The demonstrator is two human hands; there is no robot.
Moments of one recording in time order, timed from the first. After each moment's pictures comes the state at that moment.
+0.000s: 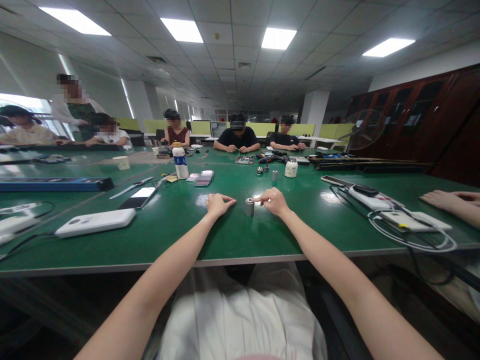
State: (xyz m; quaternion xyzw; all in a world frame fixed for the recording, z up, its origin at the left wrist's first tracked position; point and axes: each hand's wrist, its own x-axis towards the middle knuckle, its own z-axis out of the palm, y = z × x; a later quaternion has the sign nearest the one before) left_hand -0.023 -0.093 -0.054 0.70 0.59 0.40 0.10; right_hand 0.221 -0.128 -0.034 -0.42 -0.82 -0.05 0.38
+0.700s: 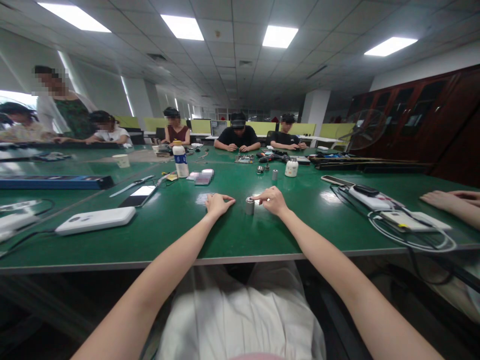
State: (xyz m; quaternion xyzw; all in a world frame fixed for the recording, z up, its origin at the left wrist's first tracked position) left_hand -0.022 -0.100 -0.052 0.69 0.60 0.40 0.08; right_hand 0.217 -0.125 -0.038 -0.40 -0.83 -0.08 0.39
